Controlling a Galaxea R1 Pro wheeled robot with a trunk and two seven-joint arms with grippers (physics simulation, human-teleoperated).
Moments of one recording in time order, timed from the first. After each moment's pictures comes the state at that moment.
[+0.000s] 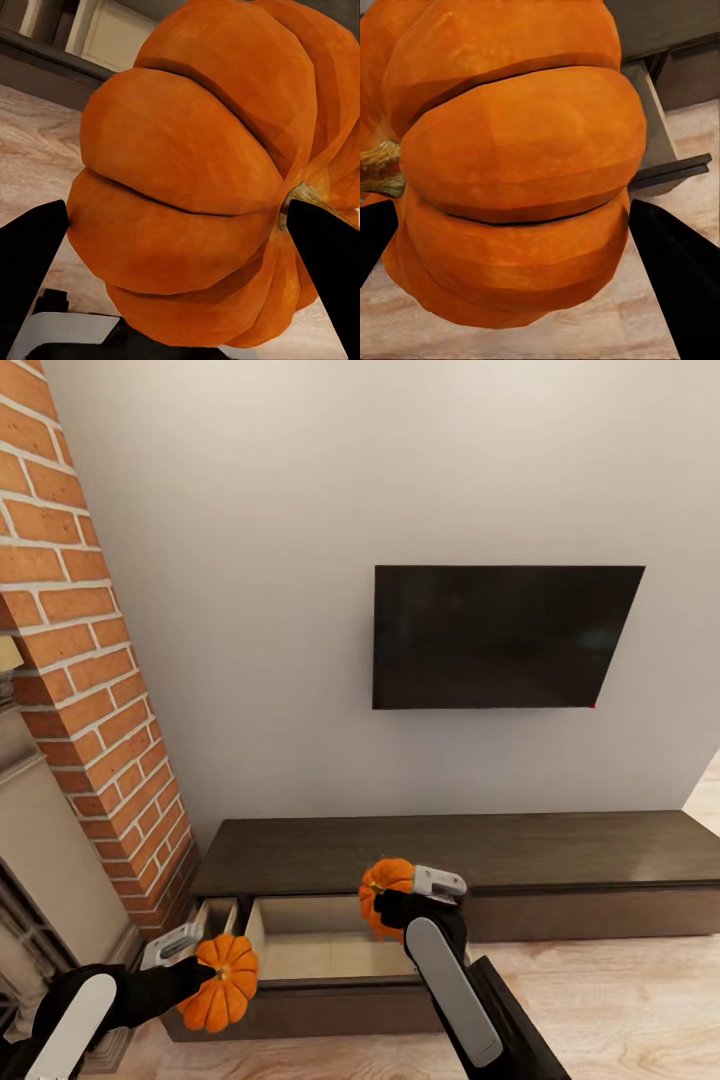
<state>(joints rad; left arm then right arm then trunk) -0.16 0.24 0.03 -1.44 0.93 0.97 0.36 -0.39 0.14 0.47 -1.50 -0.86 0.75 -1.05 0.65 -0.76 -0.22</state>
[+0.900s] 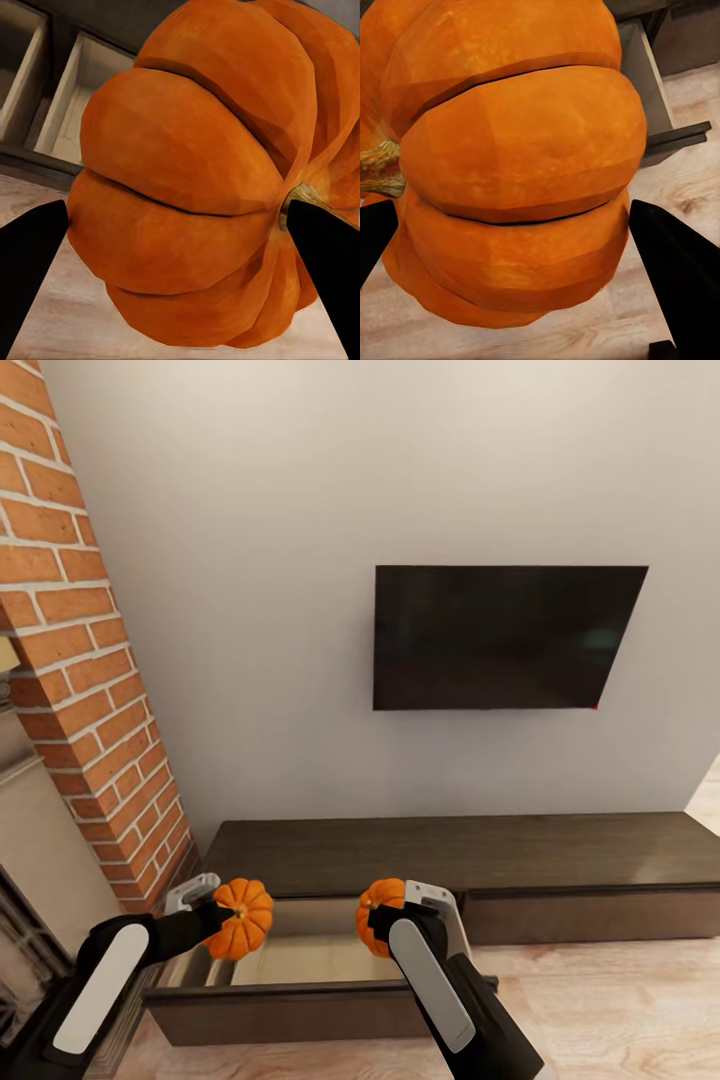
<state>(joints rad) -0.31 0.23 -0.03 -1.37 0.92 0.84 0.38 -0.42 0.17 0.48 -1.31 -0.86 0.70 -1.04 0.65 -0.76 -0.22</state>
